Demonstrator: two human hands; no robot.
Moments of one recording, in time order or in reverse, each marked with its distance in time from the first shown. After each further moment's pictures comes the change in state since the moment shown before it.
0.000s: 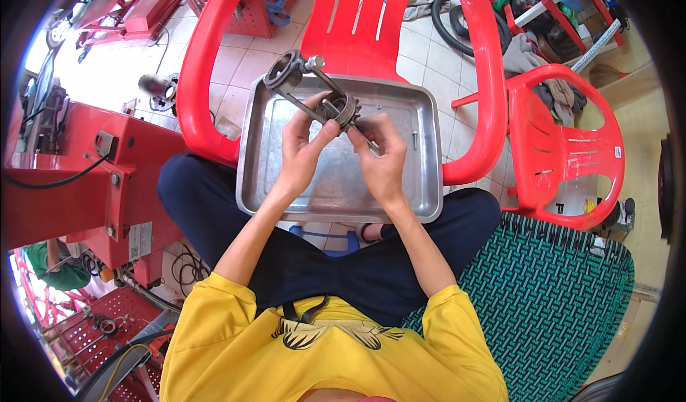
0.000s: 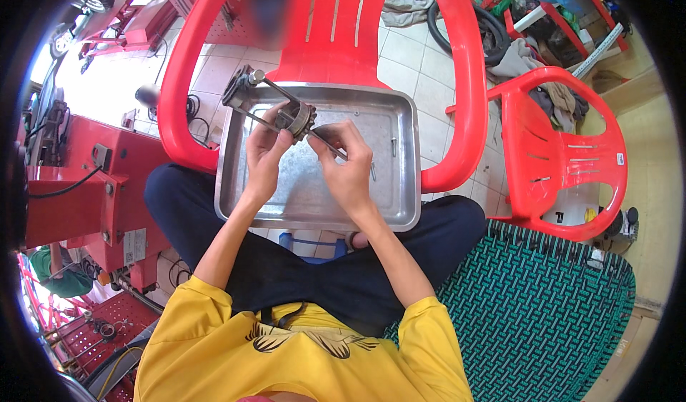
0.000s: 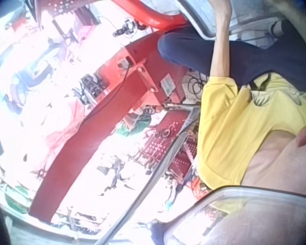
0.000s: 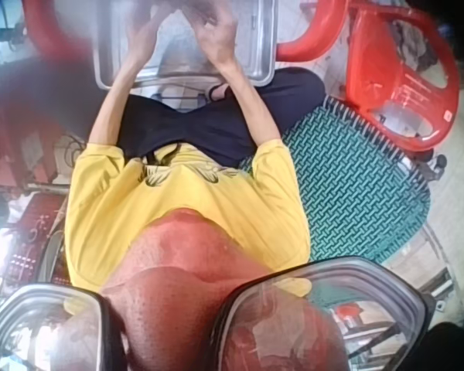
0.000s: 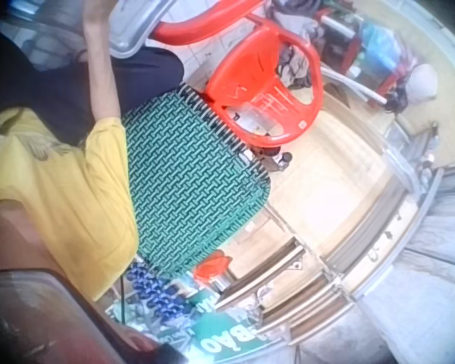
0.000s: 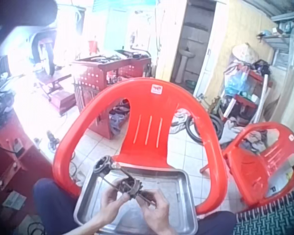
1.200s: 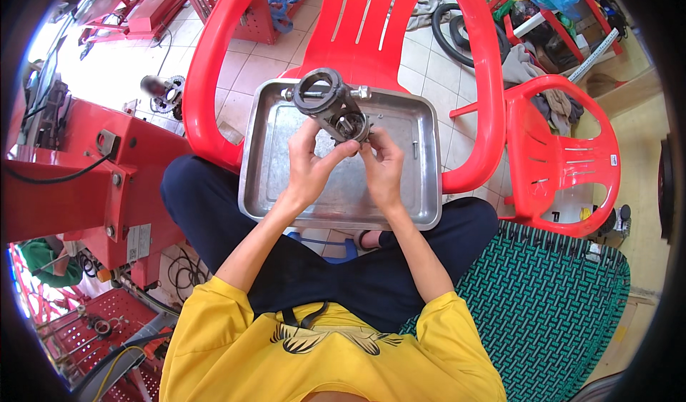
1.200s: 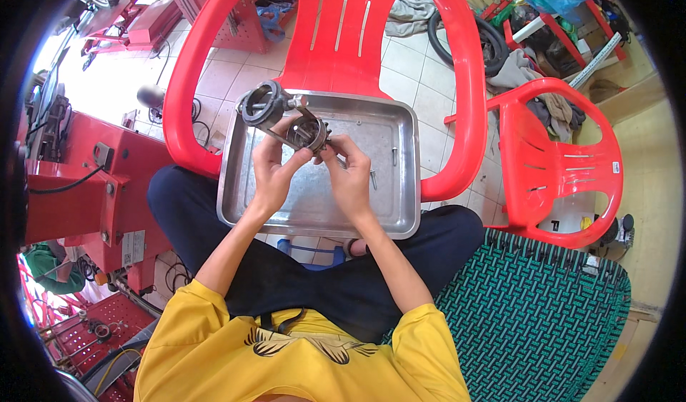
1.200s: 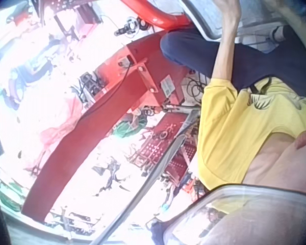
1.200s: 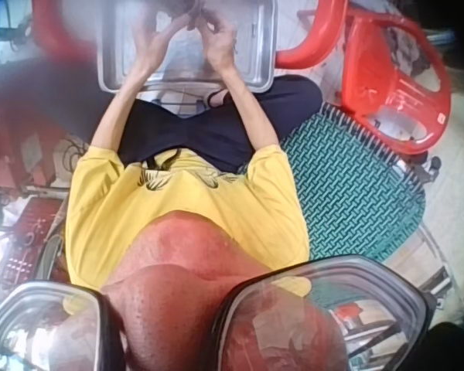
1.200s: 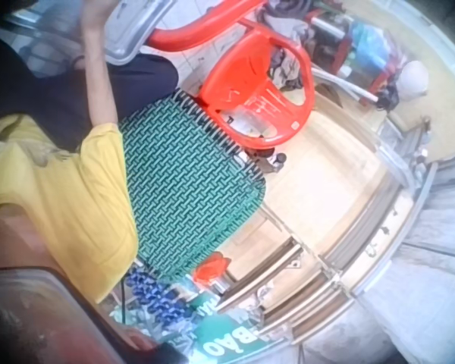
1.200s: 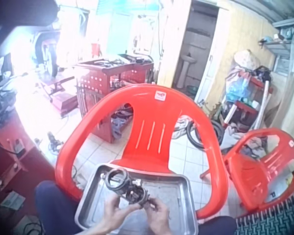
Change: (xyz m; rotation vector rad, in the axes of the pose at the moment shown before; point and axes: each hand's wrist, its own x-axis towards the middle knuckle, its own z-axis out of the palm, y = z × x) left_hand -0.005 0.007 0.003 0.294 -0.052 0.123; right_hand -0.008 0.013 -0.003 0.257 -0.104 0.144
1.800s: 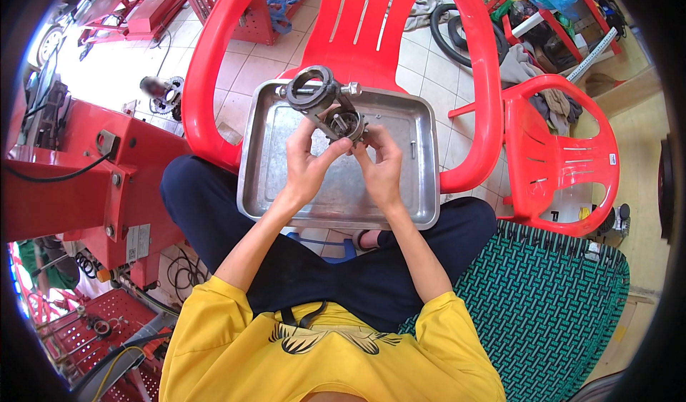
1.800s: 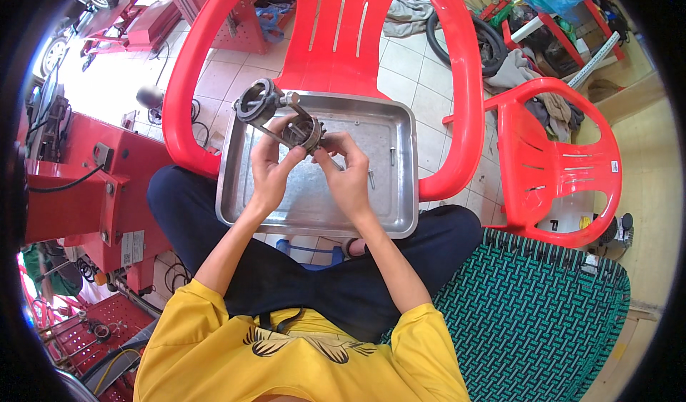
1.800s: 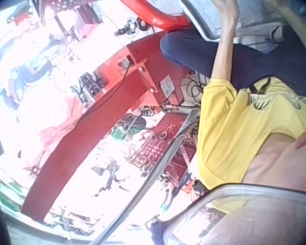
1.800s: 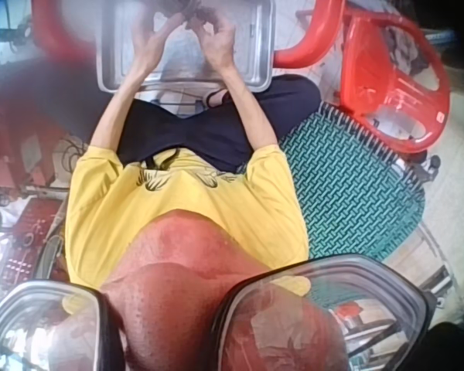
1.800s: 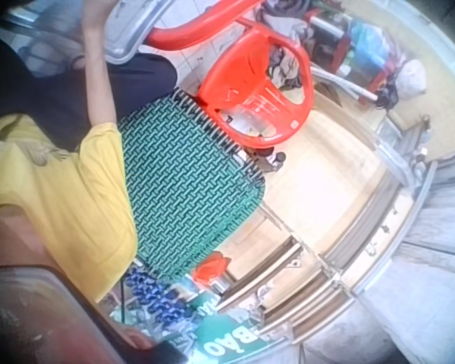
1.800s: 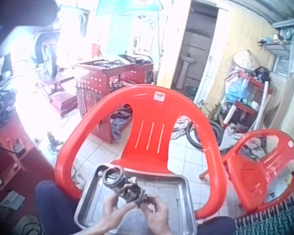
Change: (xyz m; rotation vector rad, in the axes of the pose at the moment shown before) left_hand 0.001 -0.006 0.004 -0.088 0.111 0.025; right_hand 0.003 -0.006 0.003 -0.060 0.027 -0.025
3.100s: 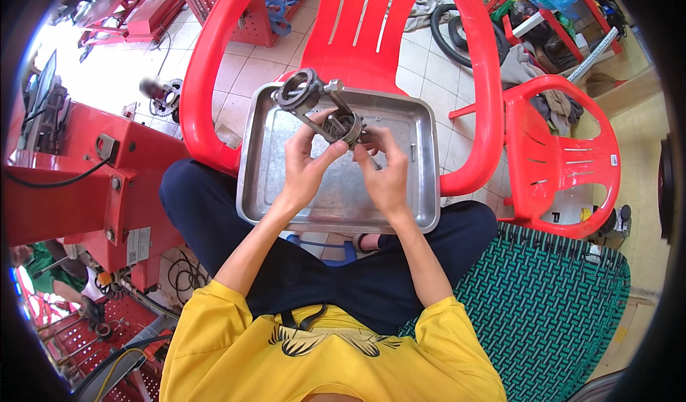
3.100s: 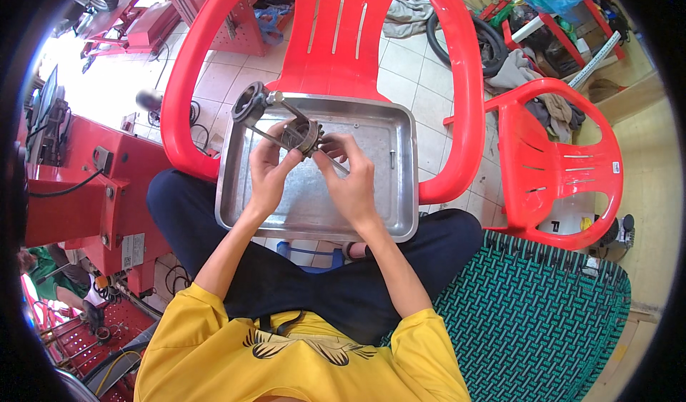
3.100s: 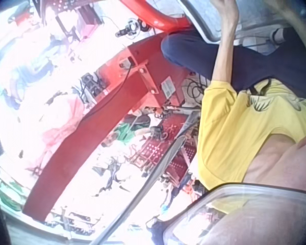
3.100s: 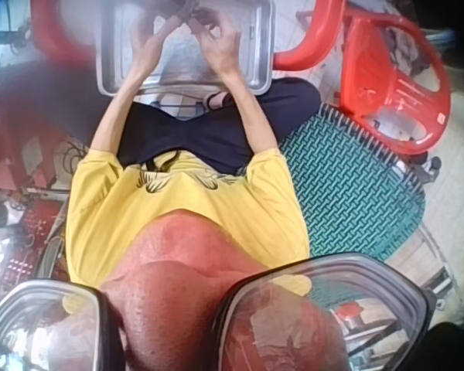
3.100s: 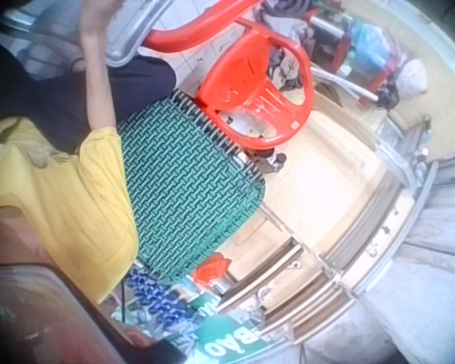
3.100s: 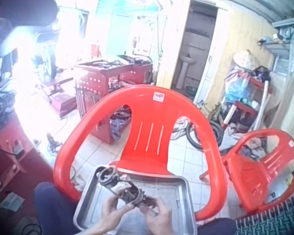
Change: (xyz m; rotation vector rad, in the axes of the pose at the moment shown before) left_hand 0.000 -0.005 -0.005 -0.091 -0.040 -0.087; right_hand 0.003 -0.022 -0.007 -0.321 -0.007 -0.030
